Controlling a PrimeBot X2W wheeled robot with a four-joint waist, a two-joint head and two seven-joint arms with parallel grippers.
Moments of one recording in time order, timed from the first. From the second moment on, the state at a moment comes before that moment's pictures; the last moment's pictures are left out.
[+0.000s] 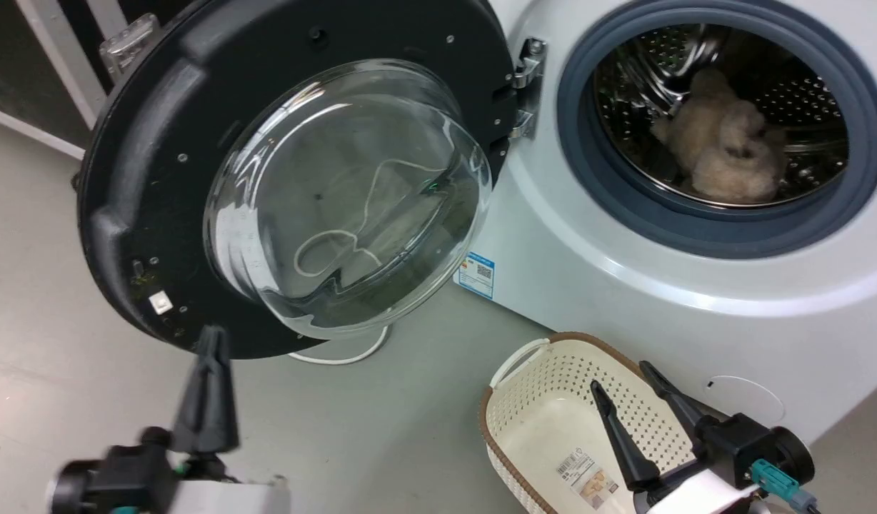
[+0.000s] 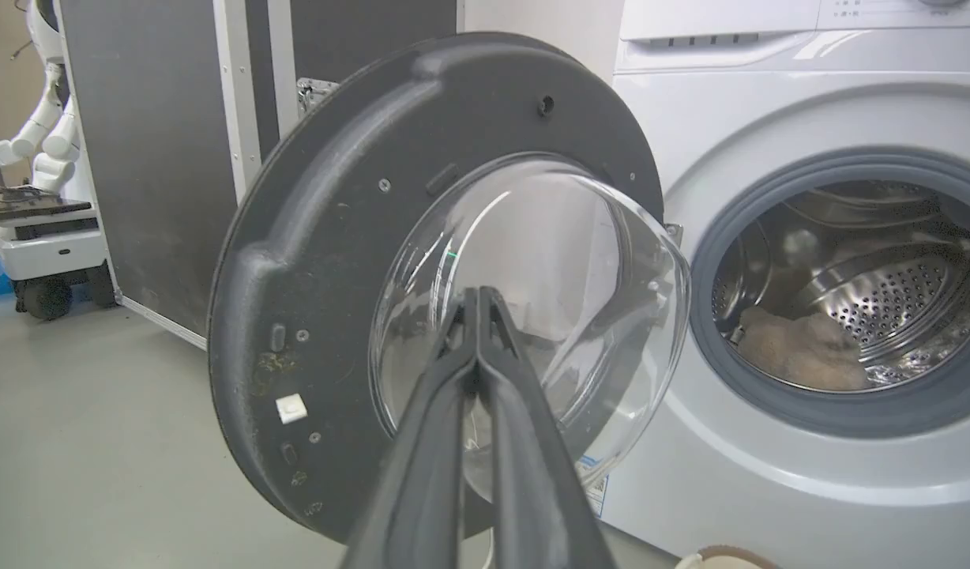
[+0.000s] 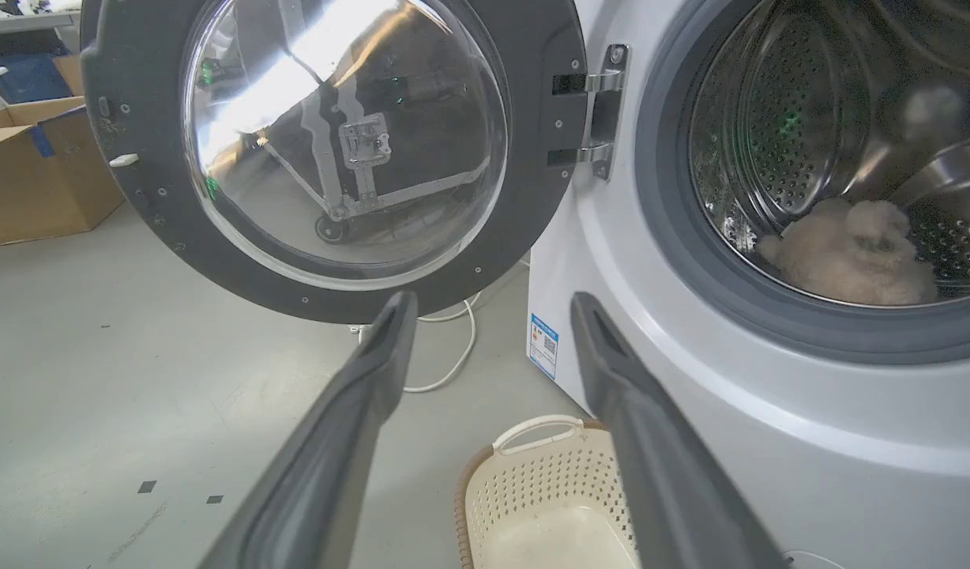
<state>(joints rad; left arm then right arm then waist) 0.08 0.05 -0.01 -0.20 -0.10 0.02 -0.22 -0.04 -0.11 0.19 0.18 0.10 0.13 -0.22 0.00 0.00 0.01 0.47</state>
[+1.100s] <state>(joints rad) -0.66 0.43 0.54 0.50 -0.99 0.07 0.54 -0.03 -0.19 0.19 0.13 0.12 0.13 -0.26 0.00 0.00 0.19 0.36</state>
